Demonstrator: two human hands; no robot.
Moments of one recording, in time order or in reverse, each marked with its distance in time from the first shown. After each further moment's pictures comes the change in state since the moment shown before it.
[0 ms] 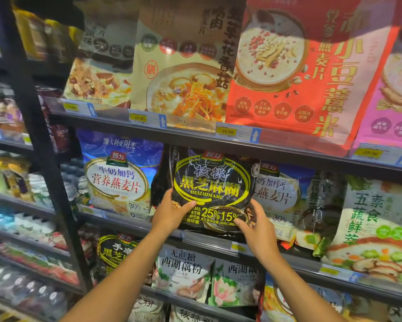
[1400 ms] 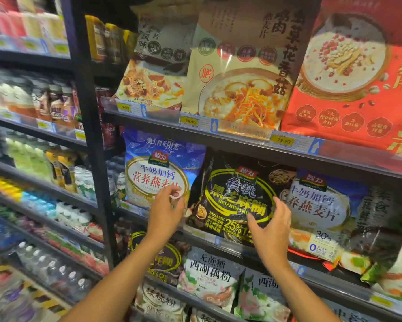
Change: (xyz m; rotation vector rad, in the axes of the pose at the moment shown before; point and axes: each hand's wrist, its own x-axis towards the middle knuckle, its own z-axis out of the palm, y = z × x) left_hand 0.001 -0.046 -0.097 0.052 0.293 0.280; right_hand 0.004 -0.055 0.075 -0.122 0.268 -0.121
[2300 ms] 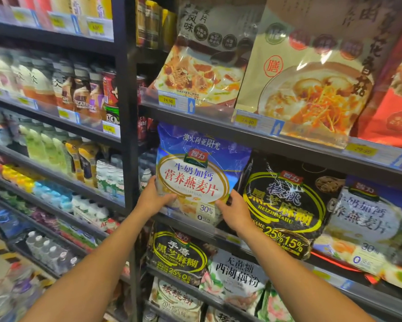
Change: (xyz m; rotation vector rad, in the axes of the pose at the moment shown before) left_hand 0.104 -0.135 -0.085 -0.082 -0.243 -0.356; right_hand 0.011 -0.112 0.165 0.214 -0.548 0.199
